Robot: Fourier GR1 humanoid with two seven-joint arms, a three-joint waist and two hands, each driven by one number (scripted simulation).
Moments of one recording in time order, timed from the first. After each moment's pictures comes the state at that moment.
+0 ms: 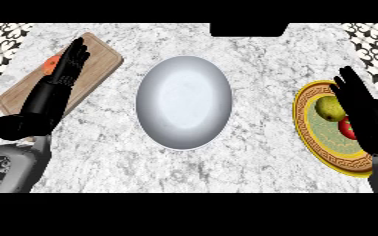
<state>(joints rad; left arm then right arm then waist) -0.26 0.49 -0.17 -1.54 0.19 0.10 -0.13 -0.09 -0.56 0.08 -1.53 -0.48 -0.16 0.10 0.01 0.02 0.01</state>
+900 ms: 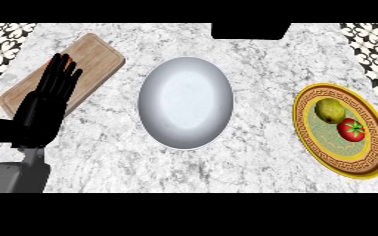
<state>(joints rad) -0.15 0.38 -0.03 -1.56 0.46 0.06 -0.03 -0.07 -0.71 -0.13 -1.06 -0.15 -0.76 0.21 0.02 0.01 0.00</state>
